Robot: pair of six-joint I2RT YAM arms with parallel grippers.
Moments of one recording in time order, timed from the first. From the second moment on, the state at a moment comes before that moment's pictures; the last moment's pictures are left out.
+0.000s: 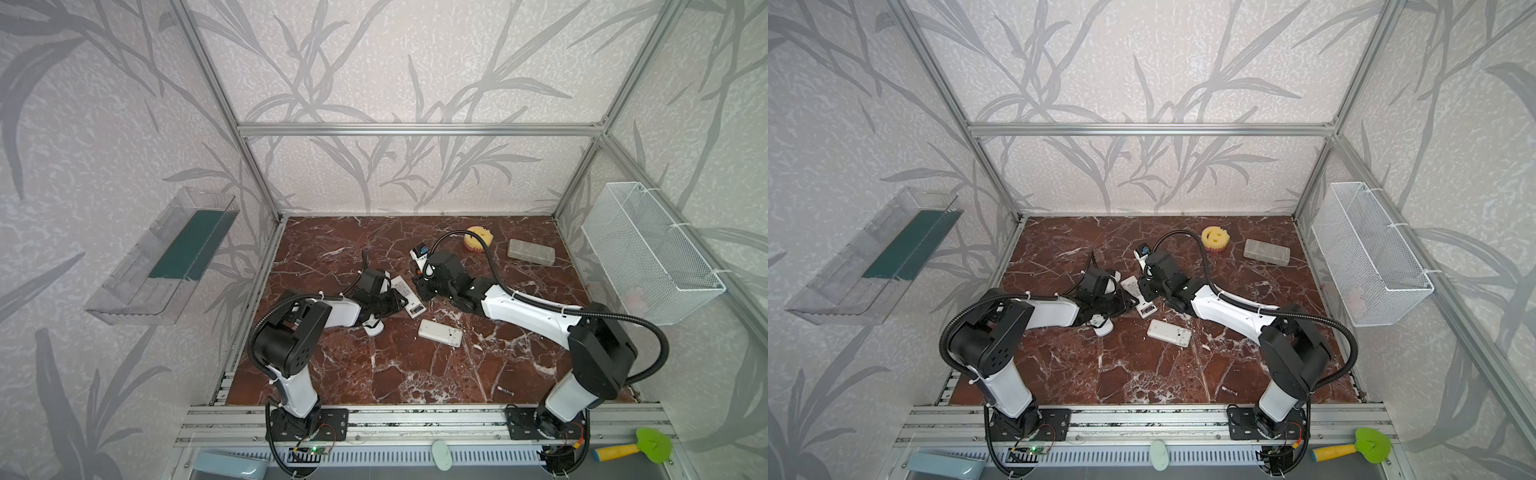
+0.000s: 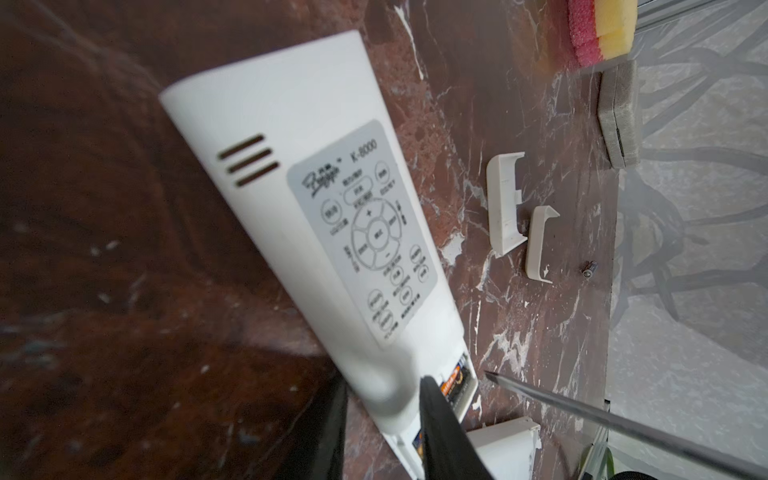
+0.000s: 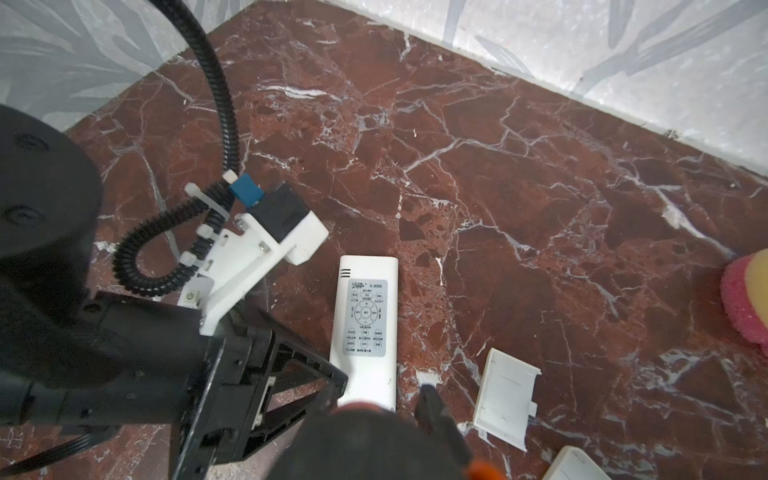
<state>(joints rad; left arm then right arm) -0.46 1.77 0.75 0.22 0.39 -0.81 0.77 1.66 1.13 -0.12 0.08 0.12</state>
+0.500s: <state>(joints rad) -0.46 1.77 0.75 0.22 0.39 -0.81 0.78 1.68 1.13 -0.10 0.08 0.12</state>
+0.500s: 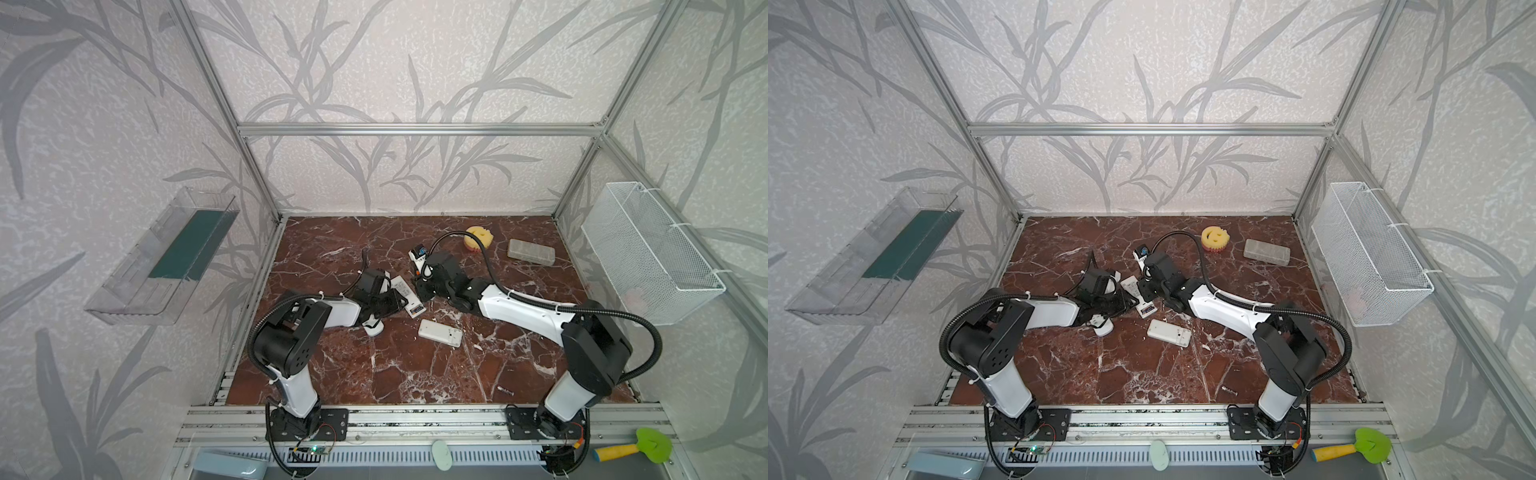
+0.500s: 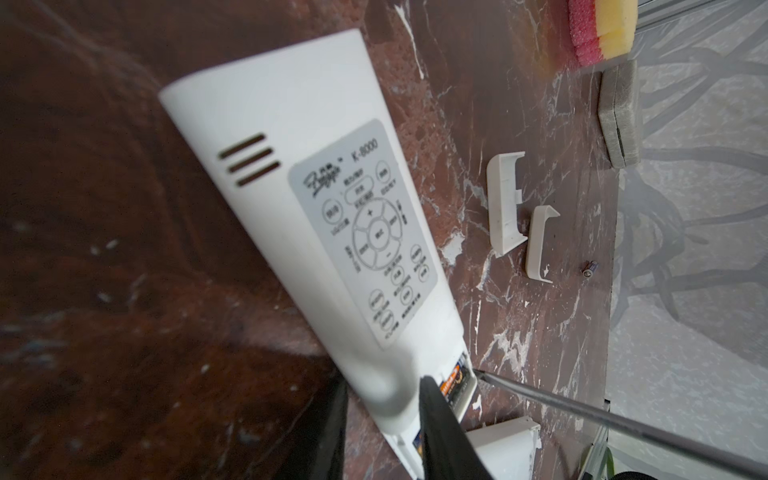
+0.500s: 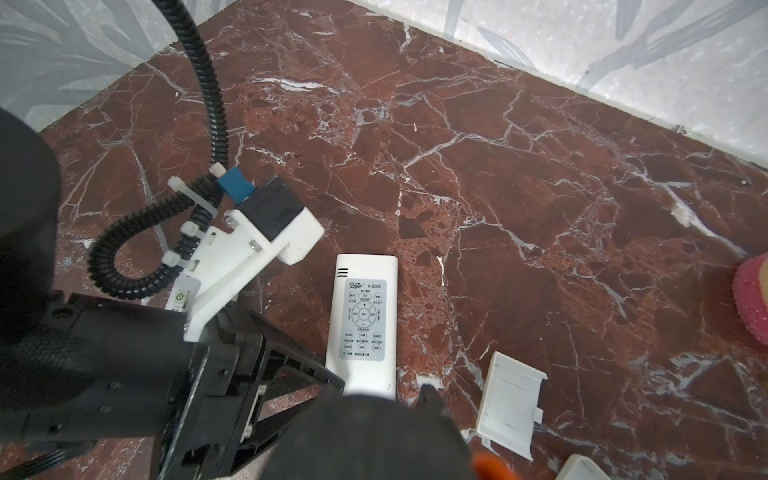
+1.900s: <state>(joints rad) -0.46 1.77 0.74 0.22 0.39 -0.81 0.80 1.69 1.11 -0.07 0.12 0.10</state>
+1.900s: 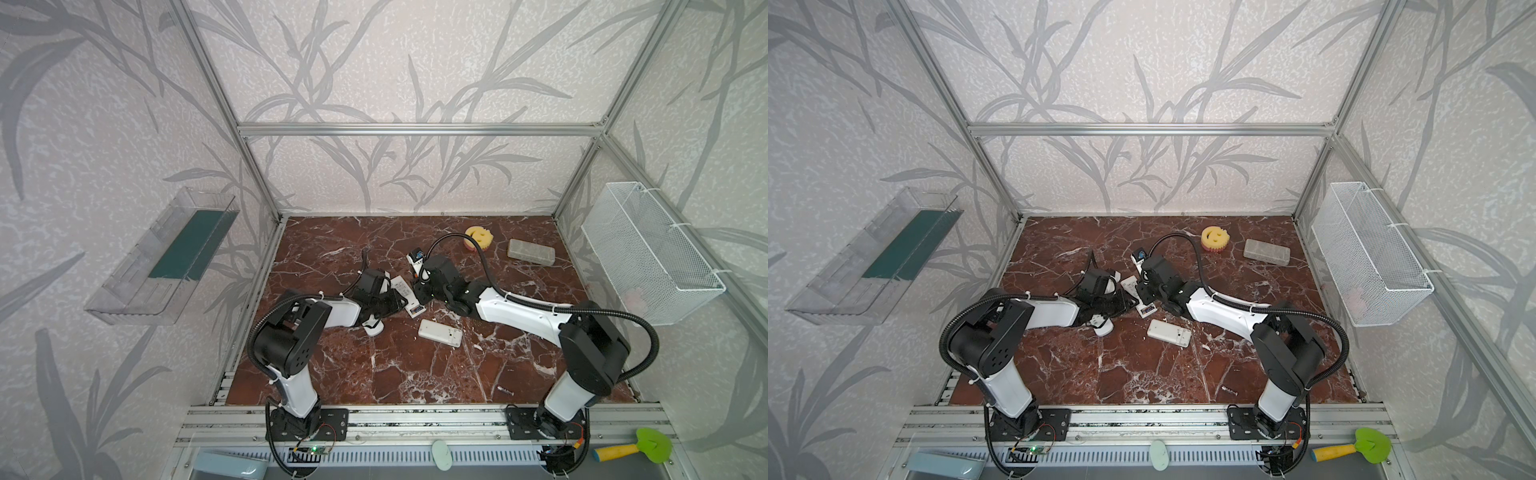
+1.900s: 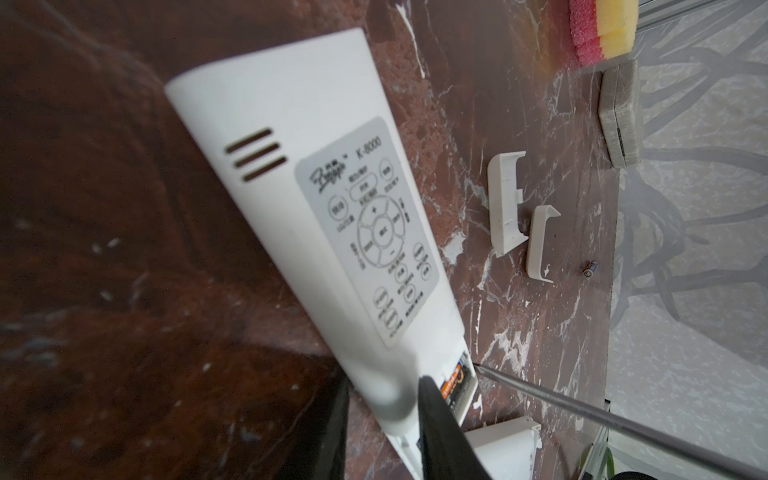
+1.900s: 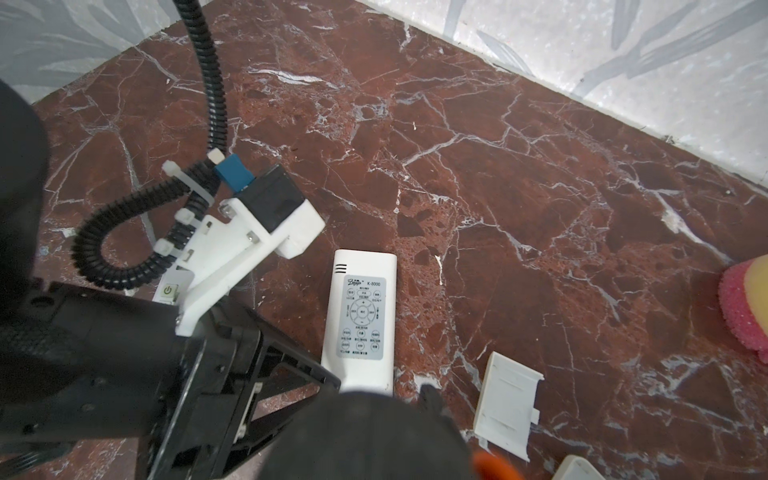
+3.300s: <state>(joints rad) -0.46 1.77 0.74 0.22 0.39 -0.81 0.81 1.66 1.10 -0.07 0.12 0.12</state>
